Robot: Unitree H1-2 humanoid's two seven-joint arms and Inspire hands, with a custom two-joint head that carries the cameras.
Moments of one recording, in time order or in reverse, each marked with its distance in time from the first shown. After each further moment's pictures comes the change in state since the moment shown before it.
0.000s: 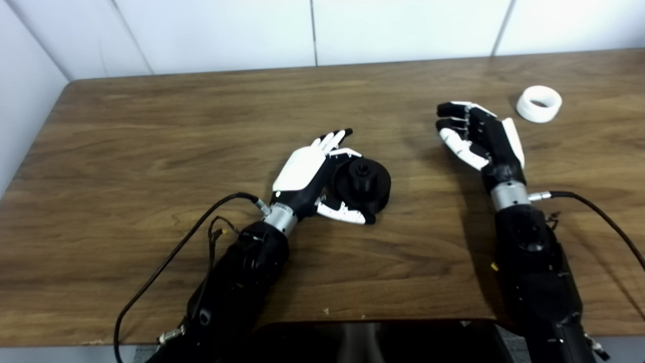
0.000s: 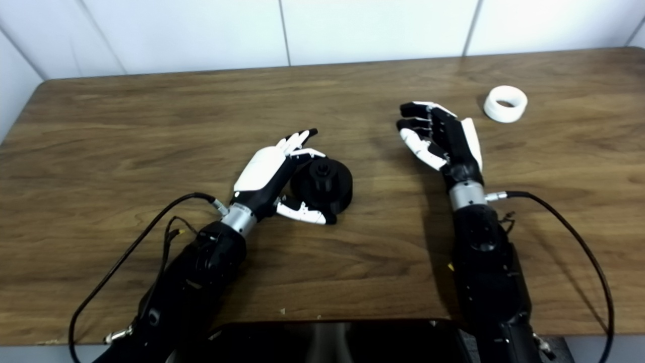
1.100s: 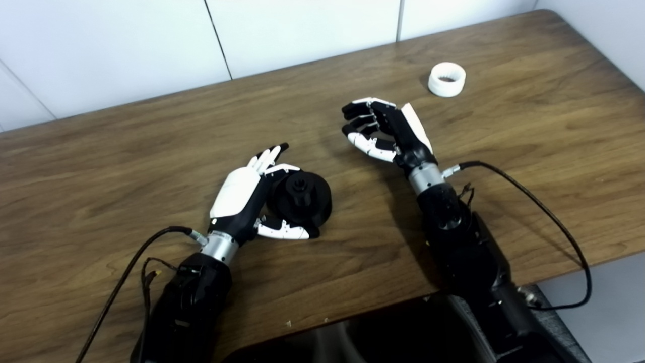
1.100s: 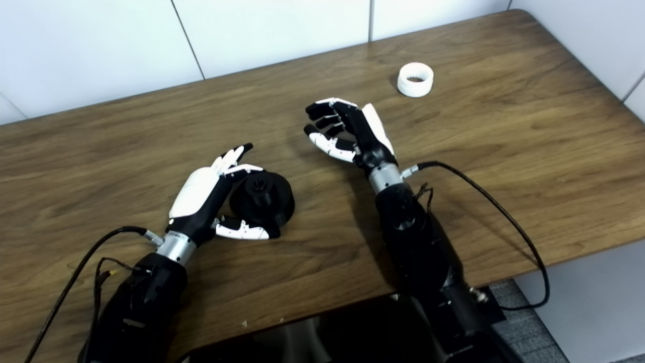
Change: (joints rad) left arm 0.016 0.030 0.055 -0.014 -0.008 -0.077 -0.071; right arm -0.030 -0.057 0.083 0.003 -0.251 -0.032 -0.043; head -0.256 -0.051
